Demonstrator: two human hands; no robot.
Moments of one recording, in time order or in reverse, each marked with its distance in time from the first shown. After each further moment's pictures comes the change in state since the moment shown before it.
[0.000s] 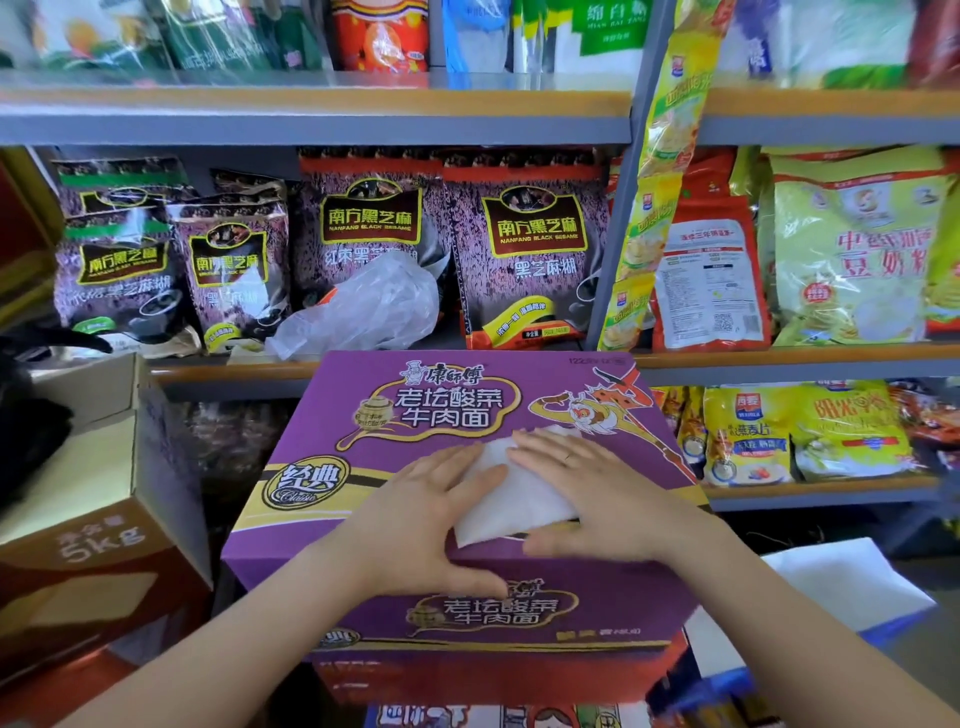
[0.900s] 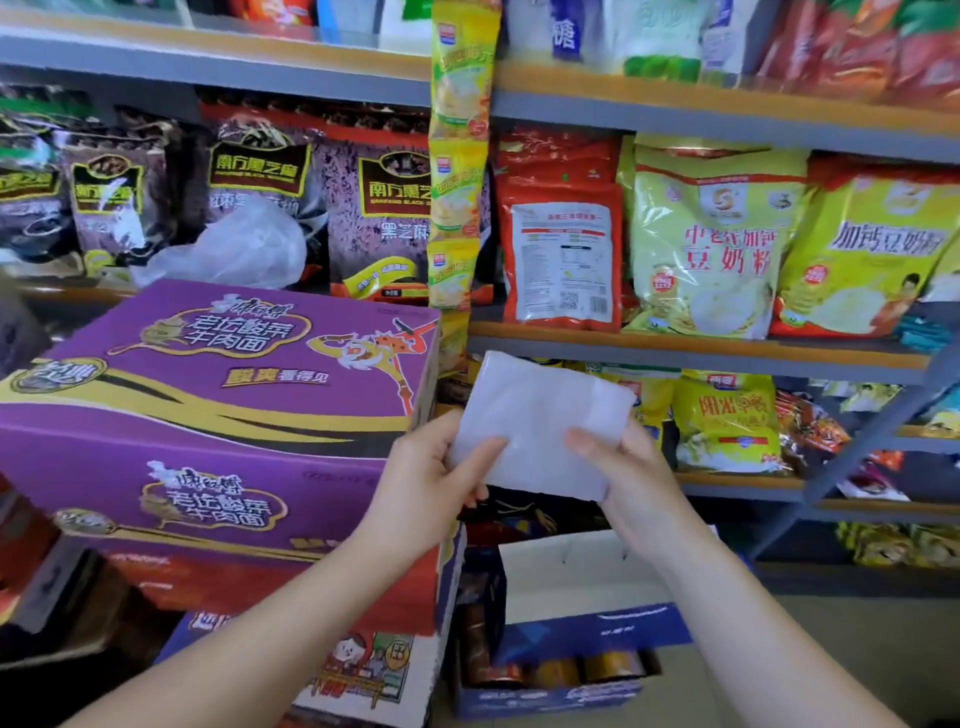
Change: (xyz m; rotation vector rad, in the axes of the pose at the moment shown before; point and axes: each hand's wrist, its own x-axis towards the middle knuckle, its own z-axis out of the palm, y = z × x) left_hand 0.121 0.277 0.036 -0.976 0.631 -0.284; right_hand -0.210 0.159 -0.025 1.545 0.538 0.267
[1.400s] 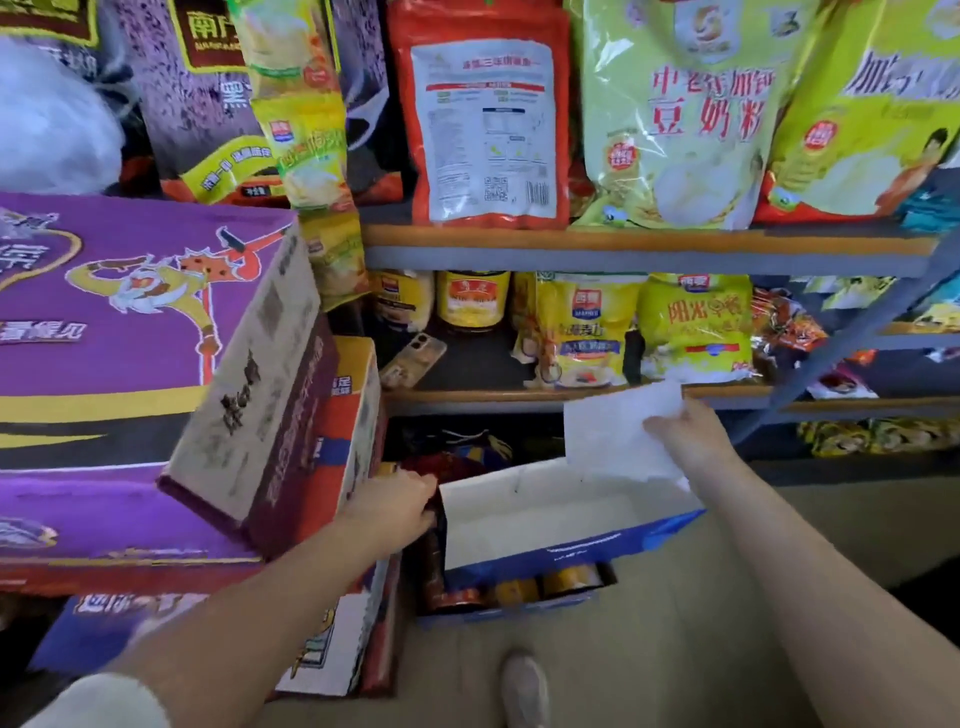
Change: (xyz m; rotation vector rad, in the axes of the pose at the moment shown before) left_hand 0.031 -0.178 0.116 1.097 -0.873 -0.232; right_hand 0.078 0.094 -0.222 -0.604 0.488 0.403
